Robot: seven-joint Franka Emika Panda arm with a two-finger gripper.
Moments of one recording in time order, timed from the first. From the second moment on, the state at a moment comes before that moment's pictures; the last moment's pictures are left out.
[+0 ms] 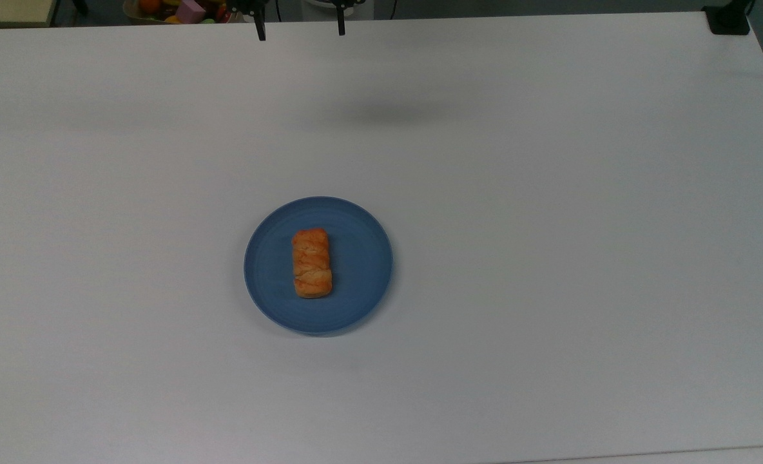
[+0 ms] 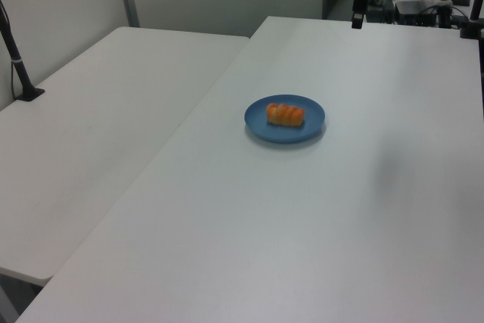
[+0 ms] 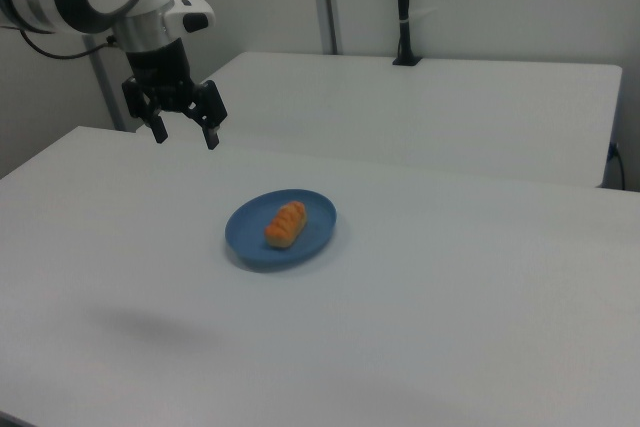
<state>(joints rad) 0.13 0.00 -0.06 -1.64 0.01 1.73 -0.10</state>
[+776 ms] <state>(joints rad) 0.13 0.02 -0.06 -1.65 0.01 1.73 -0.10</state>
